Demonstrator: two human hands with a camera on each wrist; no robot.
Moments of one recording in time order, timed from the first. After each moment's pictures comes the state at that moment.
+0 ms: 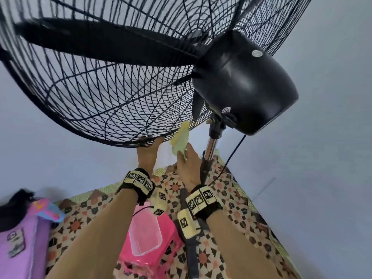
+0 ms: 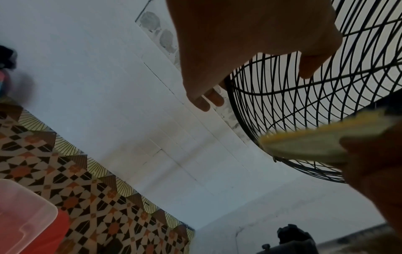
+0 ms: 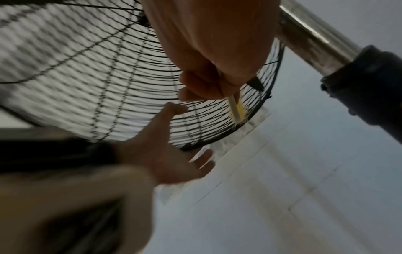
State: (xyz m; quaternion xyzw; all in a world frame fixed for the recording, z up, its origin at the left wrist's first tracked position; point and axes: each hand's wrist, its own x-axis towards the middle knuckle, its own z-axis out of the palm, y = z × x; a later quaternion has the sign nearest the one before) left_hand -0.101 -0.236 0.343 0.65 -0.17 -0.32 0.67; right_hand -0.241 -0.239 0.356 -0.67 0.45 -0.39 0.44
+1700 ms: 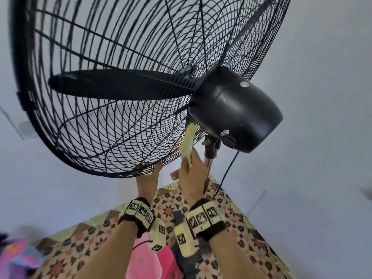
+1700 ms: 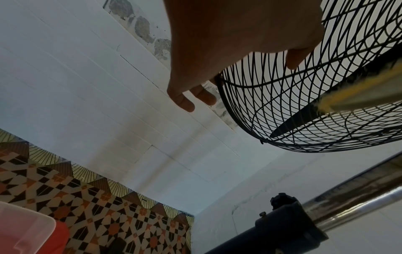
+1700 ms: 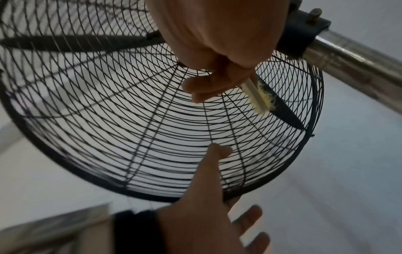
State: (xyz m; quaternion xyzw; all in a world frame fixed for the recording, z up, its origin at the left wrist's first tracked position) left_hand -0.103 -0.230 0.339 0.68 -0.20 -0.31 0.64; right_hand -0.235 -0.219 0.427 -0.61 0.47 -0.49 0.41
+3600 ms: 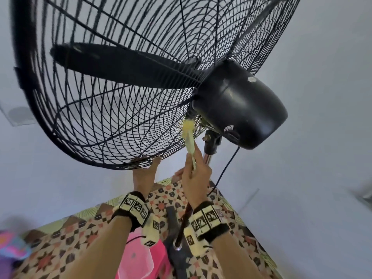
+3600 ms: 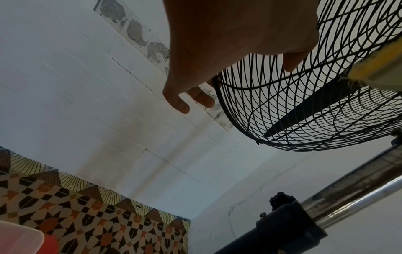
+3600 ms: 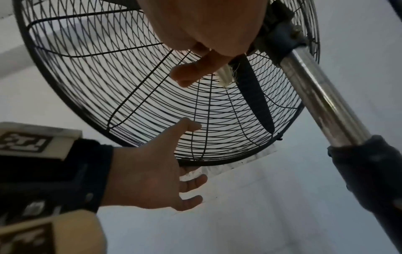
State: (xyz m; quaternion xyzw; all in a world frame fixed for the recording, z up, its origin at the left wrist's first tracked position) left_hand -0.106 -0.221 0.348 0.68 -0.22 -0.32 0.62; right_hand -0.249 -0.224 0.385 -0.64 0.39 -0.58 0.32
